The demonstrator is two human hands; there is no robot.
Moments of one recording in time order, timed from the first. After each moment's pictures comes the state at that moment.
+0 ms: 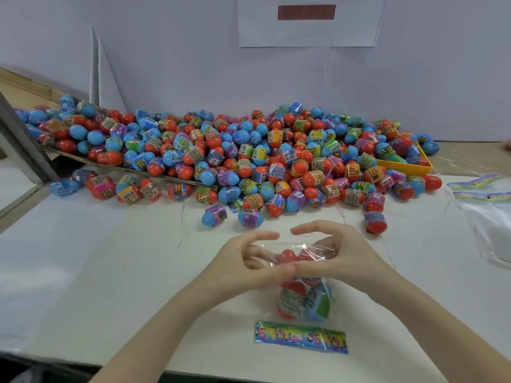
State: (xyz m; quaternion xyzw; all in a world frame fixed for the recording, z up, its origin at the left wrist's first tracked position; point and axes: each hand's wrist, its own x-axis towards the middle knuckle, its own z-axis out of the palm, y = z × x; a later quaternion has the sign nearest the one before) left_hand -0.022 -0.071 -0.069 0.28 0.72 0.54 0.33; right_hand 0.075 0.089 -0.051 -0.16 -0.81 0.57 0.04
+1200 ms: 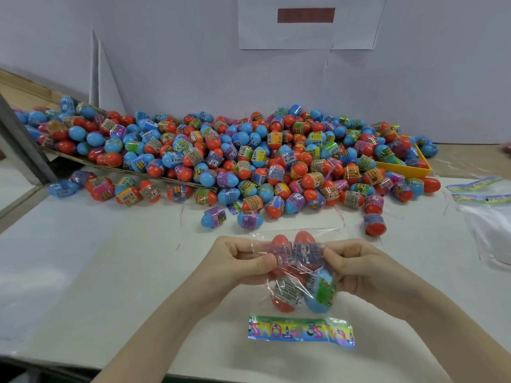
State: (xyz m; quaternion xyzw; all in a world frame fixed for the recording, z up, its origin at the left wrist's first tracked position) left_hand -0.021 -0.076 -0.063 0.24 0.61 0.65 0.39; right_hand 0.093 0.103 -0.050 -0.09 -0.63 0.77 -0.10
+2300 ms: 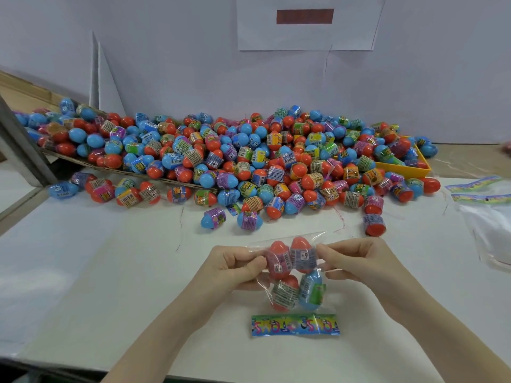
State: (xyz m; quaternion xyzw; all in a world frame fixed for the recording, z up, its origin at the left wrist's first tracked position) left_hand -0.016 -0.082 -0.070 0.22 0.64 0.64 0.36; right_hand 0.092 0.097 -0.055 -0.25 -0.70 0.66 0.08
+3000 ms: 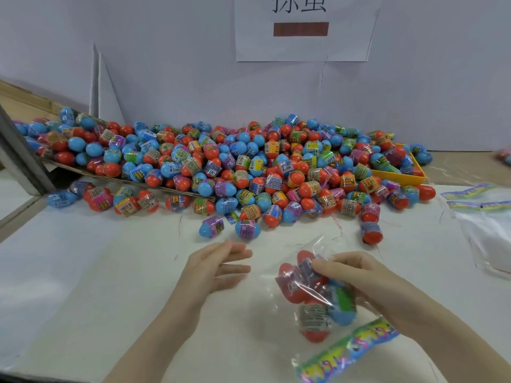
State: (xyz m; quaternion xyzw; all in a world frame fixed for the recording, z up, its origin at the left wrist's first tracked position) left_hand -0.028 -0.085 -0.071 0.09 0.70 0.66 0.27; right_hand 0.099 0.095 -0.044 -0.20 -0.70 0.68 -0.10
